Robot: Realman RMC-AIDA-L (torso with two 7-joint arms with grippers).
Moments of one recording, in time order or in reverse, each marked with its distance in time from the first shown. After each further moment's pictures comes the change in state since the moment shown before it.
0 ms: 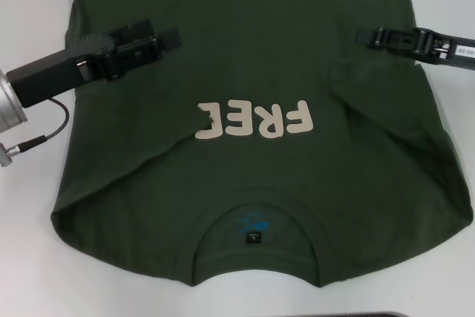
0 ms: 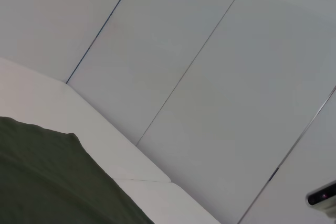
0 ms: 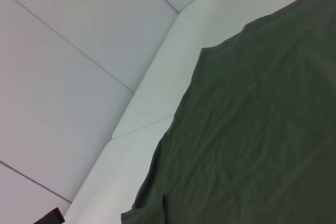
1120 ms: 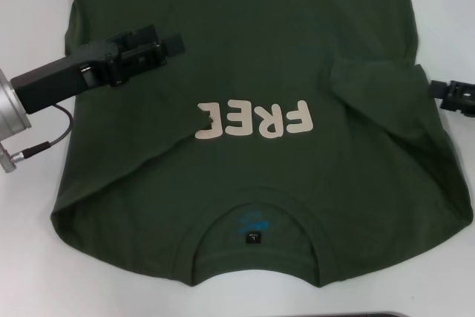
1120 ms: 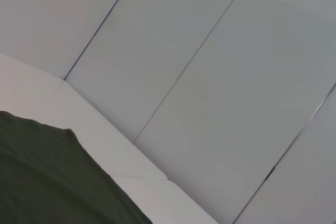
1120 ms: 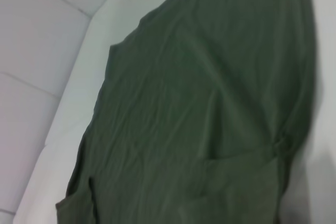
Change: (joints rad) left arm 0.008 -0.006 0.003 -0.009 0.000 0.004 0.003; right arm -0.166 -0.075 0.030 0.000 -0.062 -0.026 0.092
